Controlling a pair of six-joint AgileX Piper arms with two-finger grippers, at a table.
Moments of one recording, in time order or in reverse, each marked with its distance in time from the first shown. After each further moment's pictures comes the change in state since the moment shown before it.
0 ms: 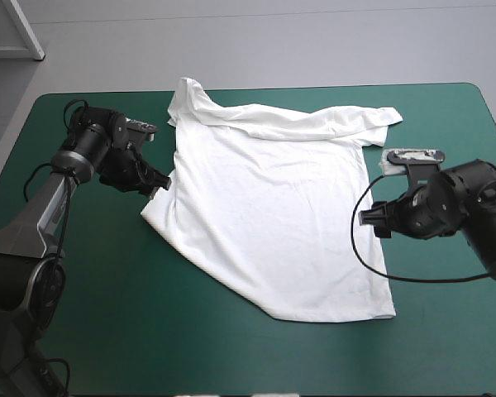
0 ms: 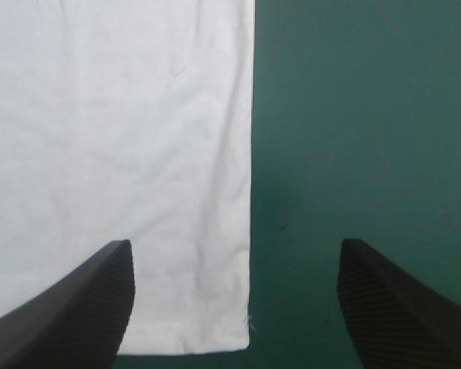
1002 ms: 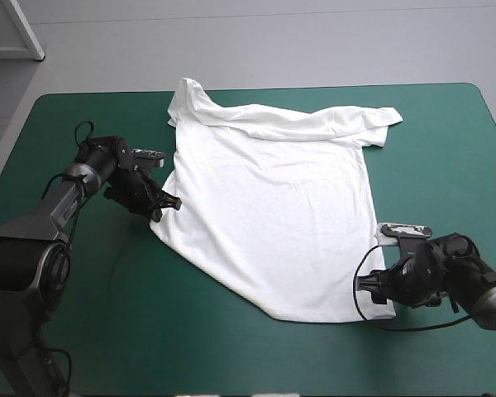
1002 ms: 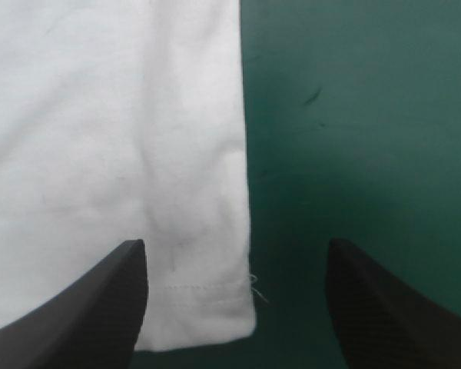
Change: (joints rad) left arm 0.044 0.092 0.177 -0.231 -0.147 0.117; right arm 0.005 -0.037 0.503 0.079 -0.288 0.044
